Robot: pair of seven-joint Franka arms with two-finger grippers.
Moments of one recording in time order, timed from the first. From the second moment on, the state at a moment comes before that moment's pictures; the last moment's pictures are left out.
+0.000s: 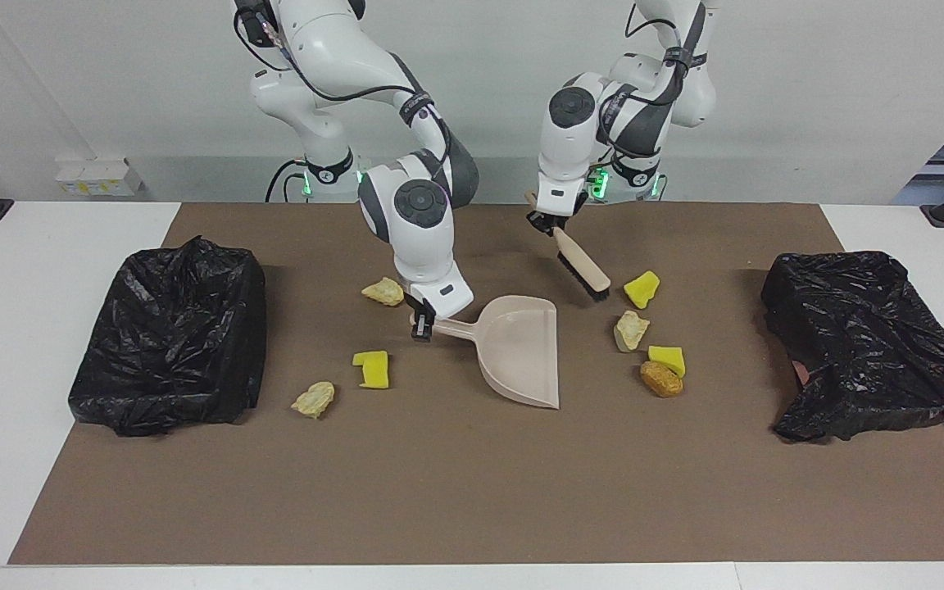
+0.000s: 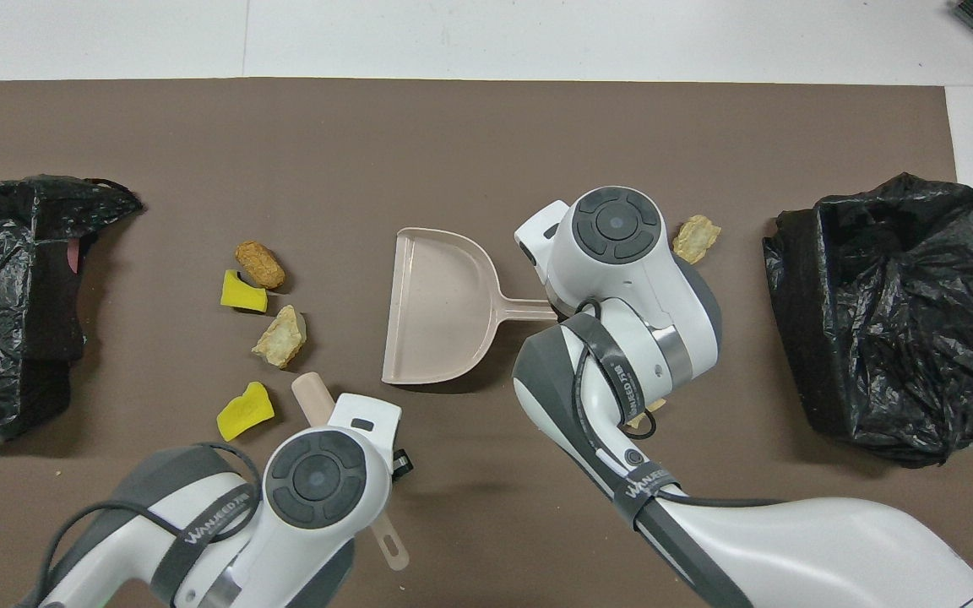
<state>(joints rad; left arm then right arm) -0.74 -0.18 0.06 -2.37 -0.01 2.00 -1.17 0.38 0.37 0.09 -1.73 -0.05 2.02 -0.94</state>
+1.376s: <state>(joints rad) -0.50 -0.28 0.04 -2.50 0.00 1.92 -1.16 0.41 0.37 0.09 -1.74 -0.11 2.06 -0.94</state>
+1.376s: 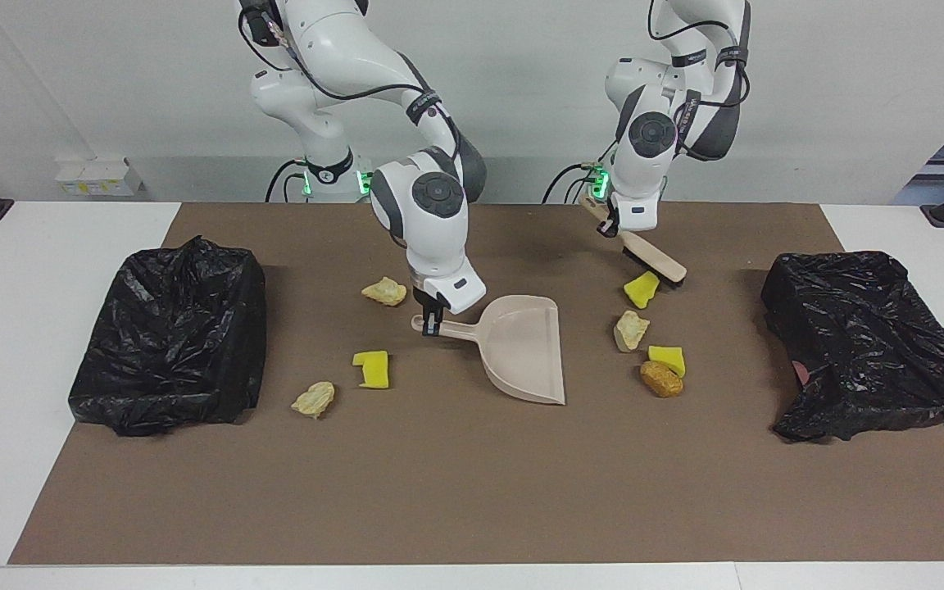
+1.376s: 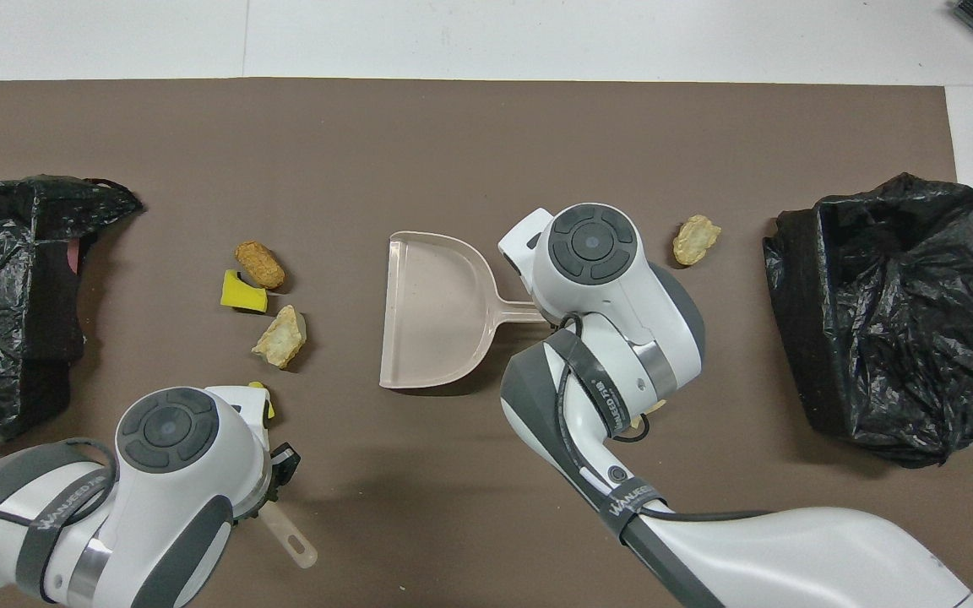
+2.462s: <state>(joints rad) -0.49 -0.08 0.04 -2.37 -0.03 2.15 -0.76 0.44 0.37 0.09 -1.75 -0.17 2.04 -0.97</state>
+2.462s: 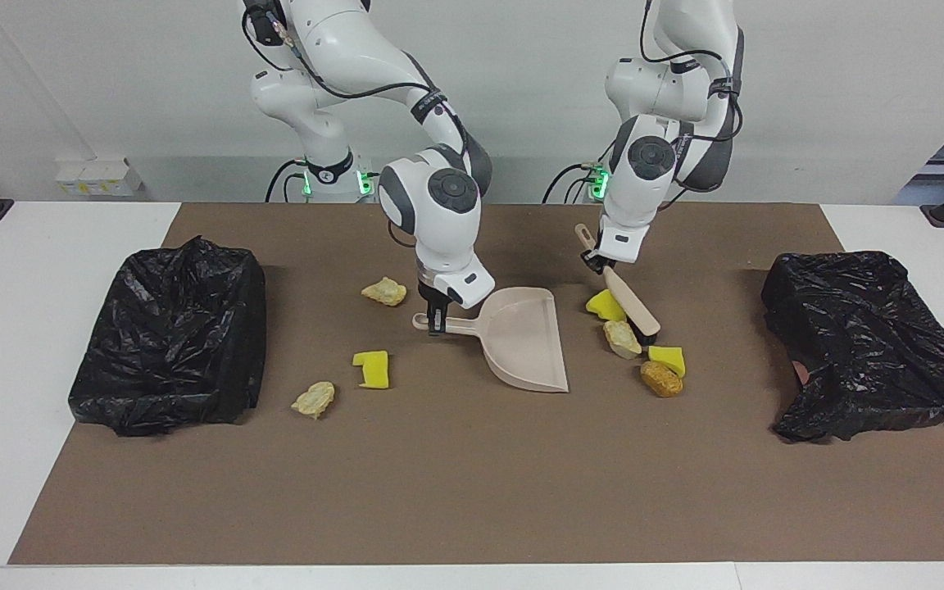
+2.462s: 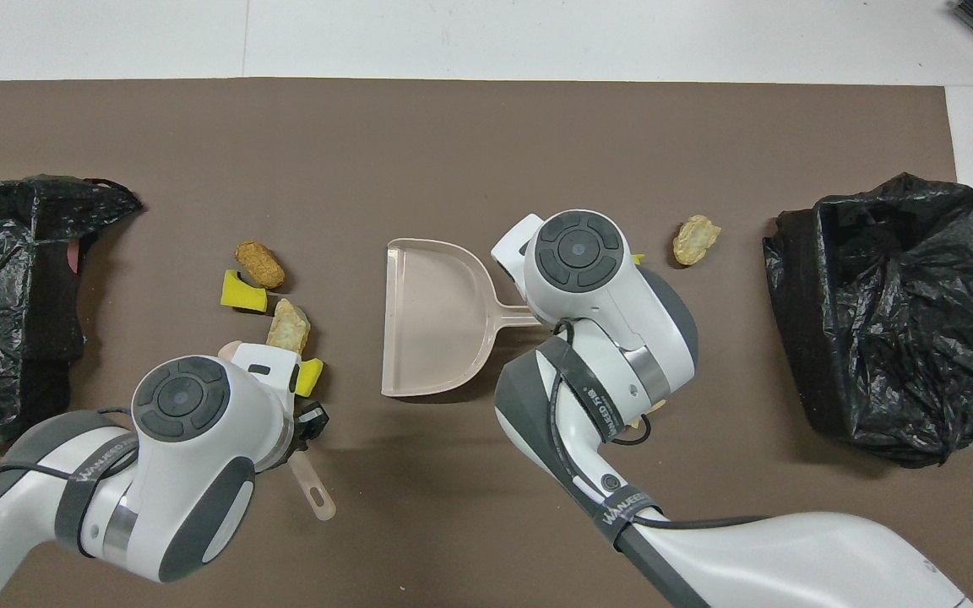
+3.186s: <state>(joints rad) -0.67 0.06 0.02 -2.12 -0.29 2.21 -0.56 0.43 0.37 0.09 -1.75 -0.18 2.04 -1.01</state>
